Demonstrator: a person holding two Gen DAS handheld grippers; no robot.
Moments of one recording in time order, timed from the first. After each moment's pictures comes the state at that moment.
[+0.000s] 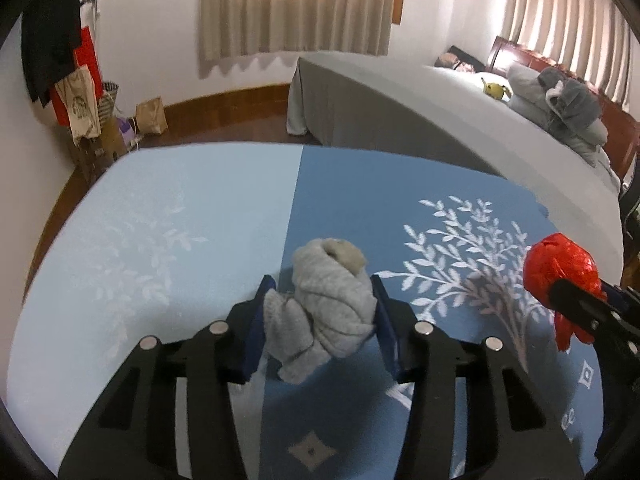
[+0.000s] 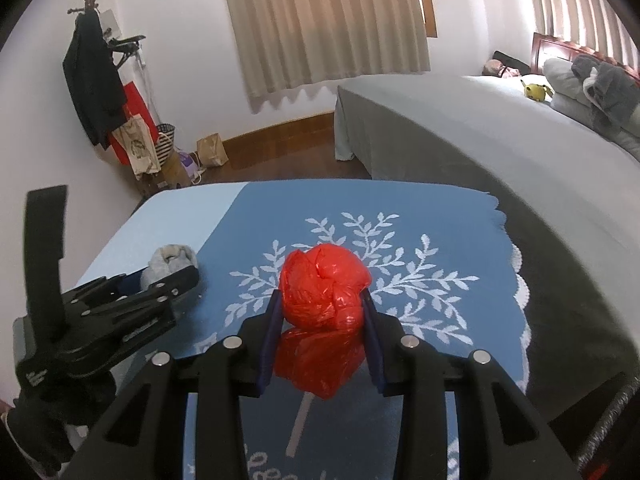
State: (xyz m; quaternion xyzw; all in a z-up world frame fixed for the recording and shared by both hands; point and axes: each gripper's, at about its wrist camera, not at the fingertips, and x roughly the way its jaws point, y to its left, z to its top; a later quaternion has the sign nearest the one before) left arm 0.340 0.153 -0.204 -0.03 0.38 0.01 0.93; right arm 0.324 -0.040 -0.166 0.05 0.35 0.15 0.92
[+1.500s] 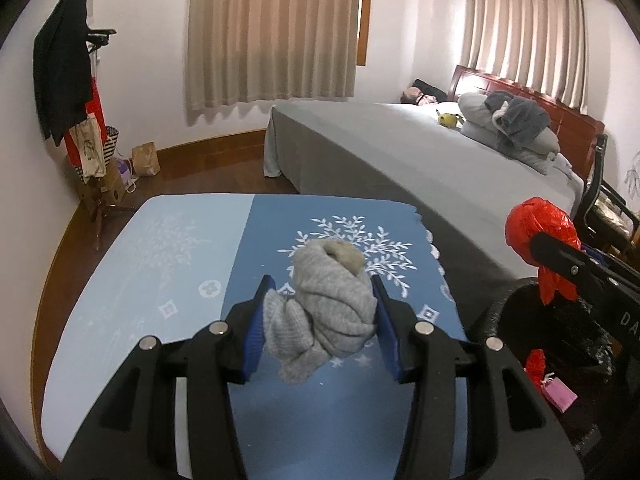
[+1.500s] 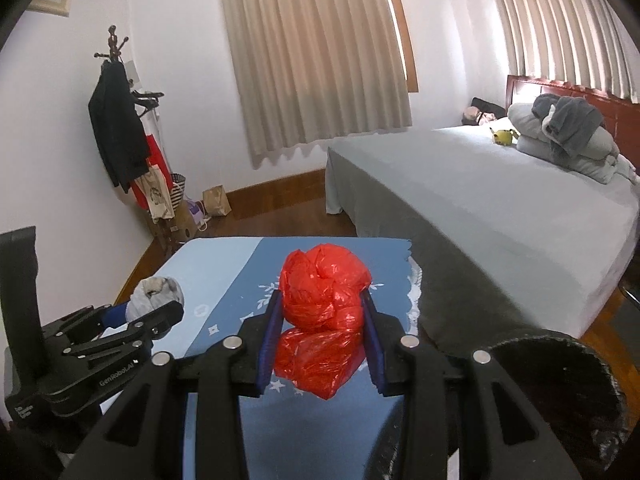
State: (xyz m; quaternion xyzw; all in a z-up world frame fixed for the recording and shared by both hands) left arm 0.162 0.067 -0.087 -0.02 0.31 -0.03 0.95; right arm 0.157 -0.127 -0.056 0.06 0.26 0.14 0.95
